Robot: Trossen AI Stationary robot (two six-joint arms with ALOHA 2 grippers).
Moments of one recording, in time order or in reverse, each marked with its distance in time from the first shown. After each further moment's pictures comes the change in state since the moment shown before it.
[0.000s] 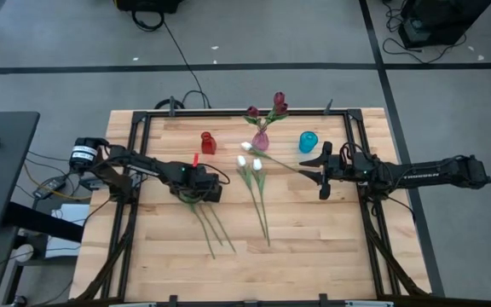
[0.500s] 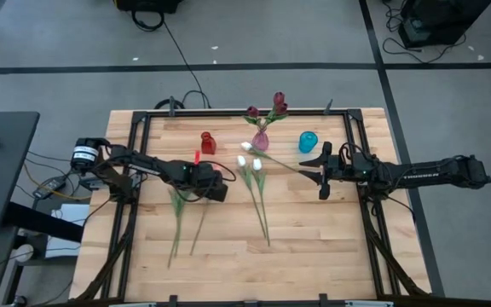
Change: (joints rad) left arm 0.003 -0.006 0.020 0.109 -0.010 0.120; right arm 0.000 0.000 0.000 -0.016 0.004 -0.006
